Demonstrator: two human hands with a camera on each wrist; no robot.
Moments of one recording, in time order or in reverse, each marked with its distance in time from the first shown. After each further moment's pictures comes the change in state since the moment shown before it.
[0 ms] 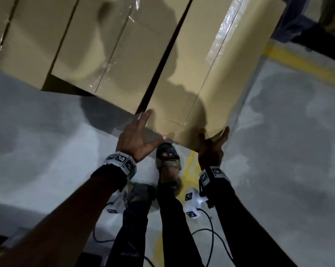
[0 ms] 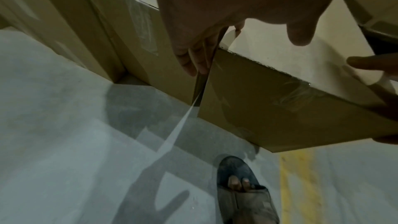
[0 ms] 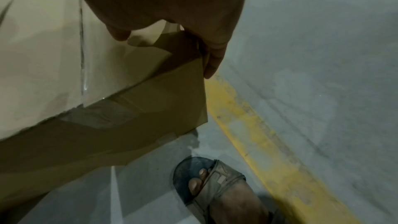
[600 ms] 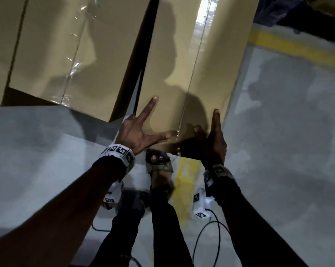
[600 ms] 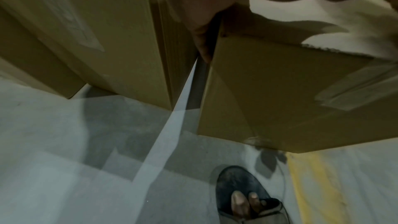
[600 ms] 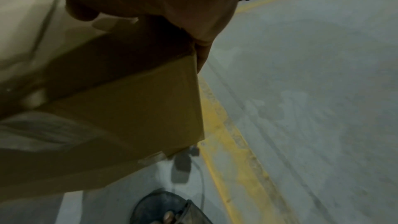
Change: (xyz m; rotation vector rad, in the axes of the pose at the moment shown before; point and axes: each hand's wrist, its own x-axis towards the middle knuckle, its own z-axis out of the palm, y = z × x) left_hand 0.048 0.066 0.017 0.077 -0.085 0.026; right_hand 0.058 0.008 -0.036 -0.199 -0.047 -0.235
